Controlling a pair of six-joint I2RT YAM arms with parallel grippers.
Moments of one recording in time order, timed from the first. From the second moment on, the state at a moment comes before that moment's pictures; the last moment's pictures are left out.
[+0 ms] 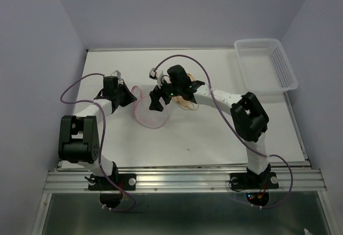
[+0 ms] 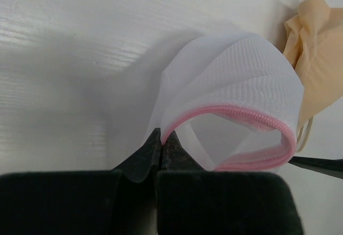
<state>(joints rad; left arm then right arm) -0.06 1.55 0.83 -0.04 0.24 -0.56 0.74 2.03 1.55 -0.10 -0.55 -0.07</state>
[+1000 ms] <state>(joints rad) -0.06 1.52 0.83 -0.04 0.24 -0.53 0.71 2.17 1.72 -0.14 -0.60 -0.14</state>
